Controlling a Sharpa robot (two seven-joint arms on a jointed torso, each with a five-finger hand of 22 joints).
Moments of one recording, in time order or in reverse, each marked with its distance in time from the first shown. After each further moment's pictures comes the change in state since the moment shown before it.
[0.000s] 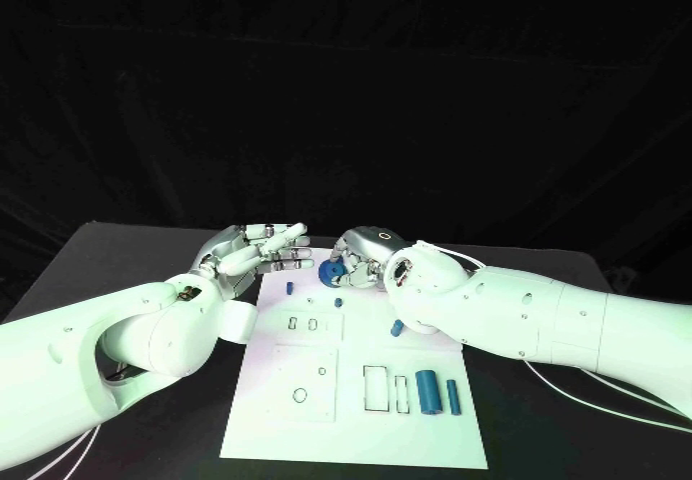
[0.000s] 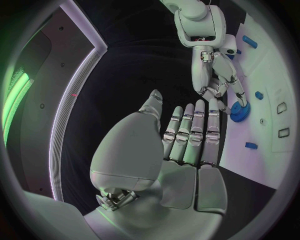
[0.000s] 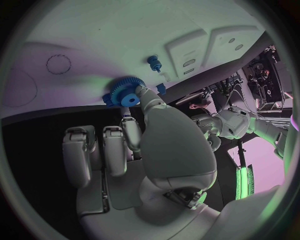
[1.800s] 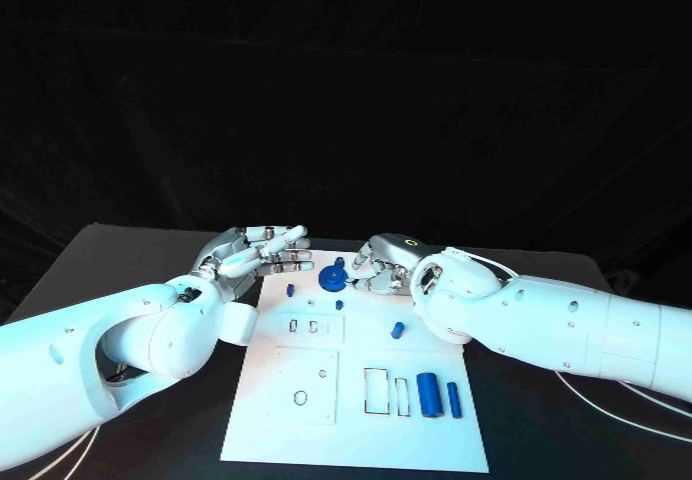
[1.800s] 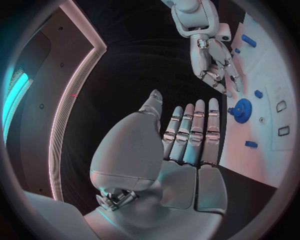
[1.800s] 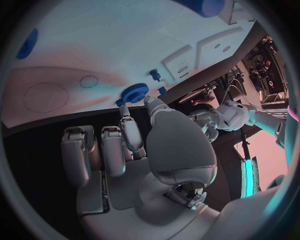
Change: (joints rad) left arm 0.000 -0.009 0.000 0.000 0.000 0.000 -0.004; left_hand 0.000 0.000 0.000 0.000 0.000 0.000 0.000 -0.004 0.000 0.000 0.000 -0.005 0.000 0.000 0.000 0.000 0.000 0.000 0.004 0.004 0.000 -0.001; right arm -0.001 -0.137 0.003 0.132 0.055 0.014 -0.023; right_hand -0.167 0.005 0.004 0.123 0.058 -0.009 0.007 -0.053 0.005 -0.003 0.007 0.023 0.027 0.001 0.023 0.008 -0.001 0.000 0.002 0.027 -0.005 0.000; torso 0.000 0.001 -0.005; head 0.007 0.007
